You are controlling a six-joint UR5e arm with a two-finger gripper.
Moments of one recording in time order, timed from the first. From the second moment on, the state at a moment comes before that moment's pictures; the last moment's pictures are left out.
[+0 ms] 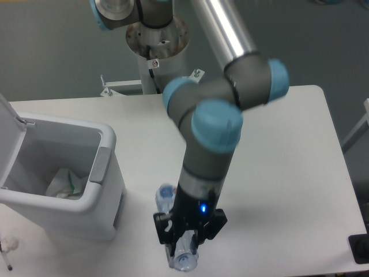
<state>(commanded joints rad) 2.41 -2.04 -1.15 -0.82 0.99 0.11</state>
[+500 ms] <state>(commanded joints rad) 2.39 -1.92 -1.13 -0.81 0.73 0.11</state>
